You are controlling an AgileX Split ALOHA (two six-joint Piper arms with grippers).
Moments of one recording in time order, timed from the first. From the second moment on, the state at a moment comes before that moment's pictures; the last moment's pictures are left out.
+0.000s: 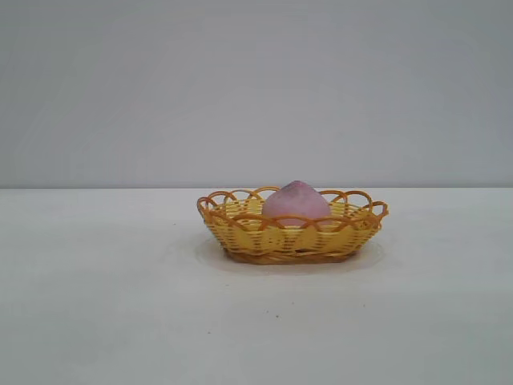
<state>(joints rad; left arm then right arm) 0.01 -0.02 -0.48 -0.03 1.12 0.06 -0.07 -0.01 -0.49 0.13 1.15 -0.18</state>
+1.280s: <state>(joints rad) 0.01 -0.02 -0.48 -0.03 1.12 0.06 0.07 -0.01 -0.49 0.05 1.15 -0.07</state>
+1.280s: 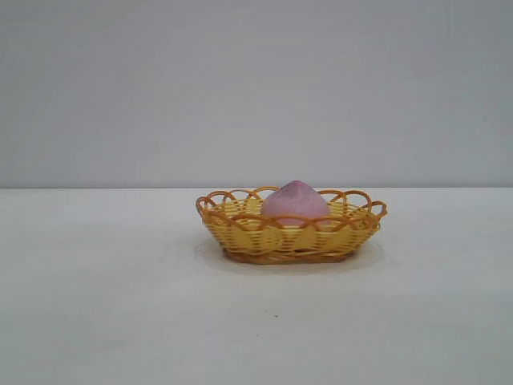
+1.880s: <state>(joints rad) 0.01 -0.02 -0.48 -0.03 1.12 0.06 0.12 -0.01 -0.49 0.08 1.14 -0.07</state>
